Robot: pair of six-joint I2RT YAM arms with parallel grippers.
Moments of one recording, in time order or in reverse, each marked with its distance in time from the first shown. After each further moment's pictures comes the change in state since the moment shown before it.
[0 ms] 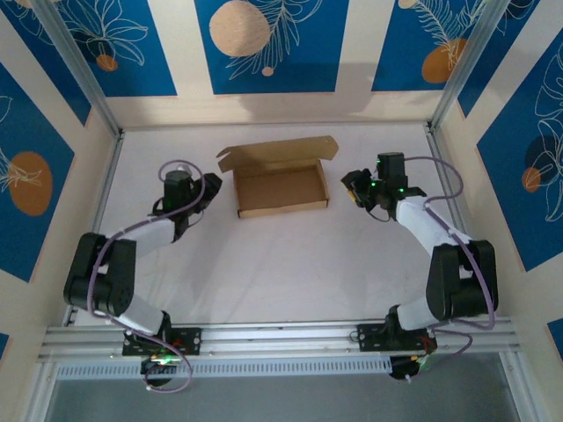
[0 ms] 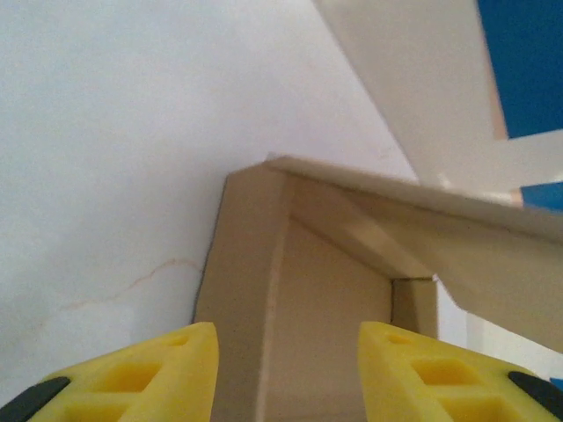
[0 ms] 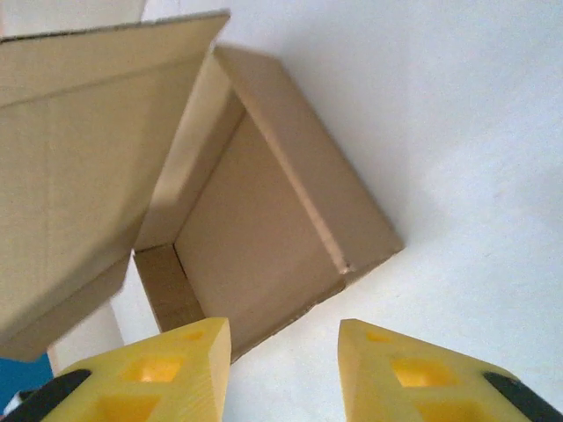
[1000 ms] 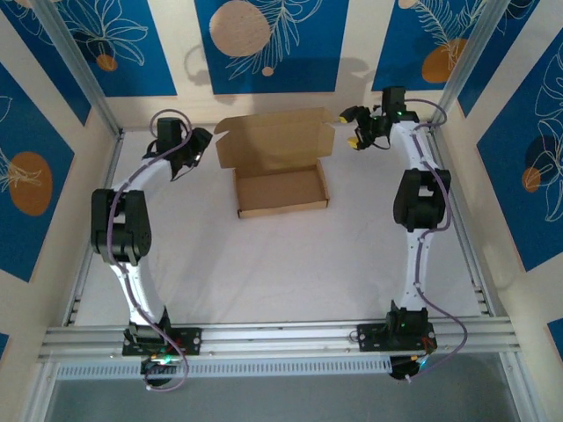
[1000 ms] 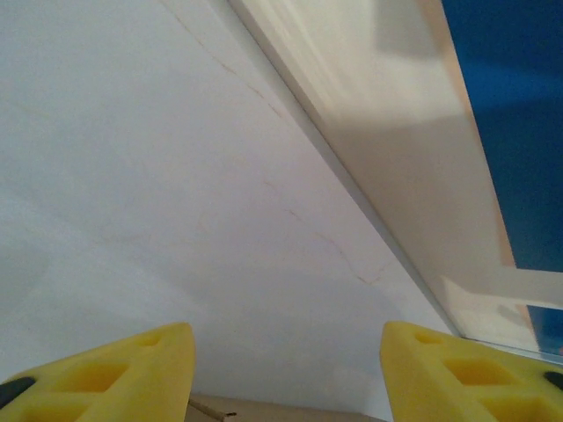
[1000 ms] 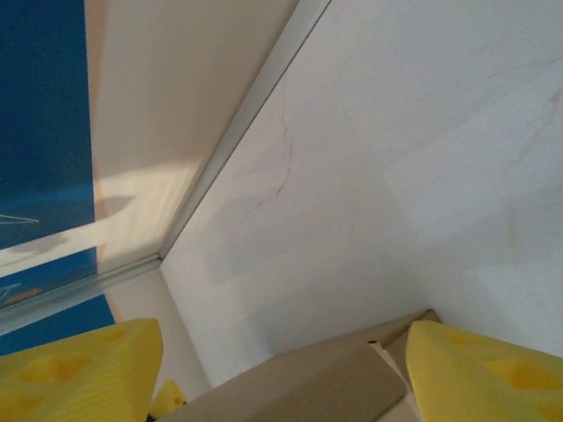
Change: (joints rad) left arm 0.116 0.454 0.706 -0.389 0.099 -0.019; right arm -0.108 0.948 1.282 -0.420 -0.297 -0.027
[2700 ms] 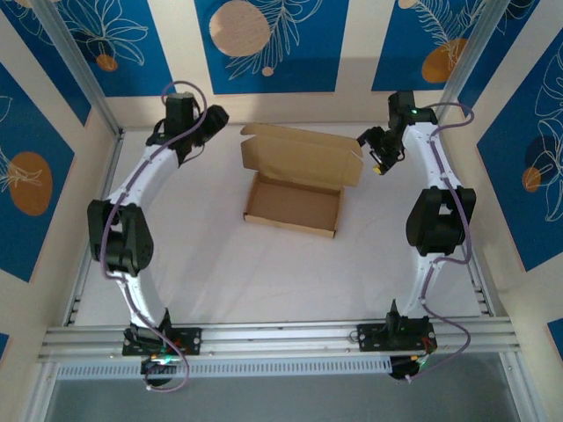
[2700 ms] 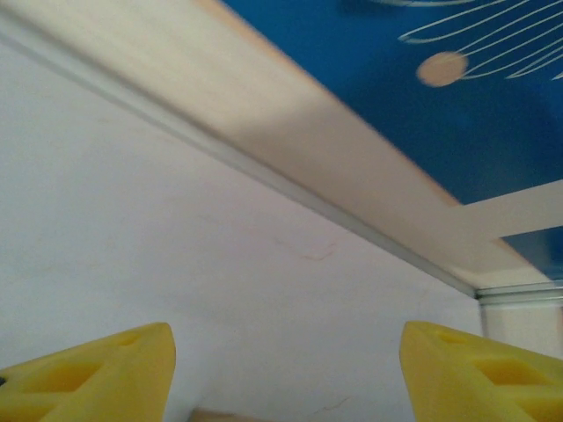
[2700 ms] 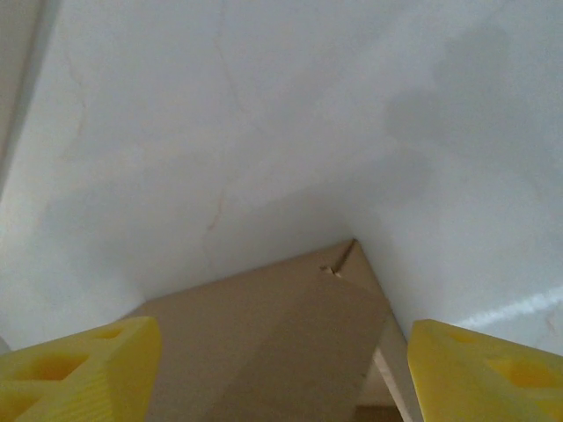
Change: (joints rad) left arm -0.111 -0.077 0.232 -0.214 -0.107 0.246; right arm 0.013 -0.396 -0.299 -0.440 0.367 -0.154
